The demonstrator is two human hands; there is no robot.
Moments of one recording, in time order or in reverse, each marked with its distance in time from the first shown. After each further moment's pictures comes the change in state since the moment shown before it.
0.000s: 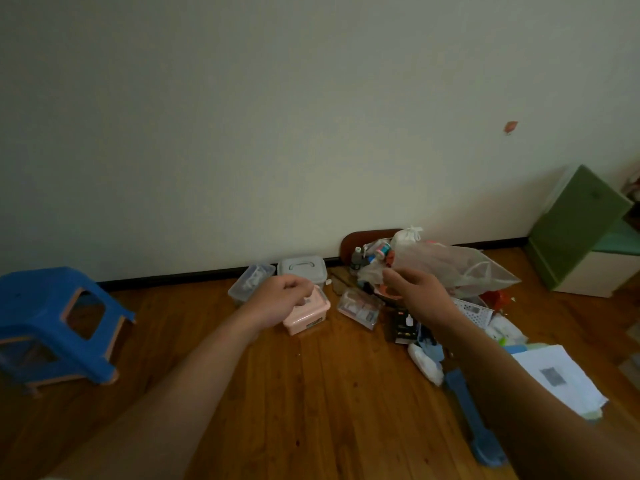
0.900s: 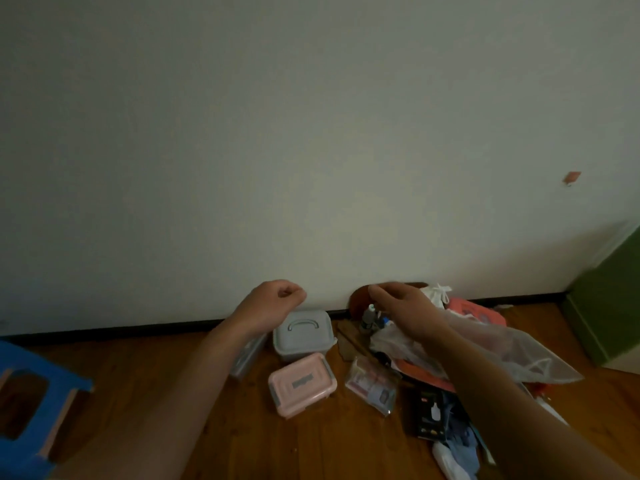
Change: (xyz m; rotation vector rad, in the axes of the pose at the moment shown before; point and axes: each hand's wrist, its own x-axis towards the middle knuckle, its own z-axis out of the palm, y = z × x) left_hand 0.343 0.037 -0.126 0.100 0.077 0.054; right_hand 0.364 -0.062 0.039 -0.131 -0.025 0.004
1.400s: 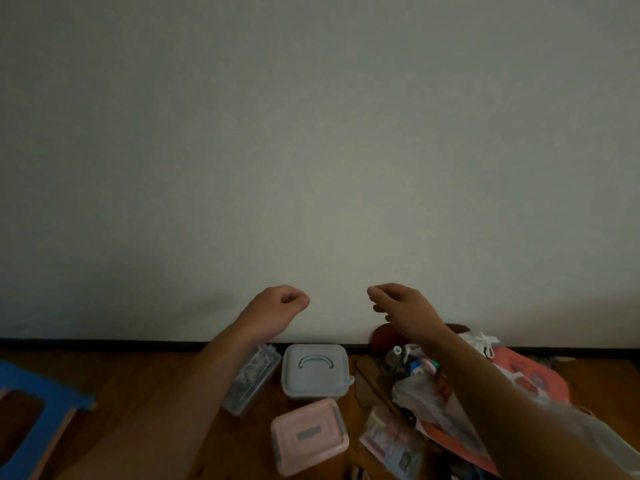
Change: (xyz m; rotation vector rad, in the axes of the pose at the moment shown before) left_hand 0.169 0.006 -0.017 -0.008 0.072 -0.094; right_hand 0.210 -0.009 0.001 -0.004 -0.129 -0.061
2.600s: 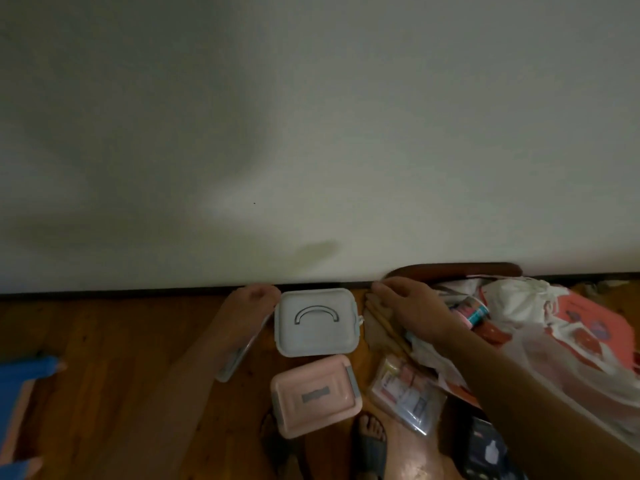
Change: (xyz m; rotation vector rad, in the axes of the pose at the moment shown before) left_hand 0.262 -0.172 0.077 -0.183 -0.056 -0.469; right_hand 0.258 0.180 0.089 -0.053 -0.185 0.336
